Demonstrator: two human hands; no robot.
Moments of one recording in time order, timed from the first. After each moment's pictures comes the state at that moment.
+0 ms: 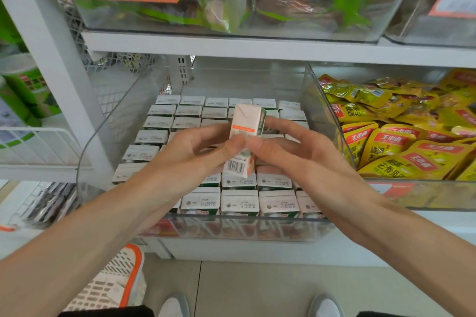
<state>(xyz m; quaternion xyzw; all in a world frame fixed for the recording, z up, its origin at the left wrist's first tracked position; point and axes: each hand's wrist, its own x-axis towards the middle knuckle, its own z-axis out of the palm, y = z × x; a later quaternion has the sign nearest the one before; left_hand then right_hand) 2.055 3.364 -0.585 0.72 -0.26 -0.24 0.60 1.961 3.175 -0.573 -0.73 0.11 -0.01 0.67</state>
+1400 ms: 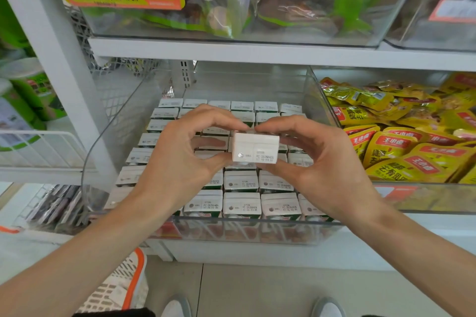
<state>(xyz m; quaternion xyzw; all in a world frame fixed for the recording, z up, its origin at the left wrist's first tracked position) 2.054 3.362 -0.581 0.76 -0.35 0.03 0.54 1.964 3.162 -0.587 -0.84 -0.04 -0.20 0.50</state>
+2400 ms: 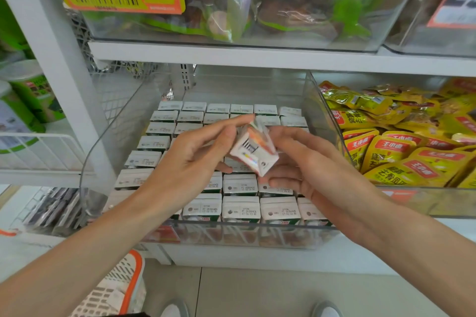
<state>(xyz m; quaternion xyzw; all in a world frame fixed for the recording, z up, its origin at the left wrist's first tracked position) 2.055 3.360 -0.588 0.72 -0.33 -0.12 0.59 1.970 3.172 -0.575 -0.65 0.17 -0.01 0.74</state>
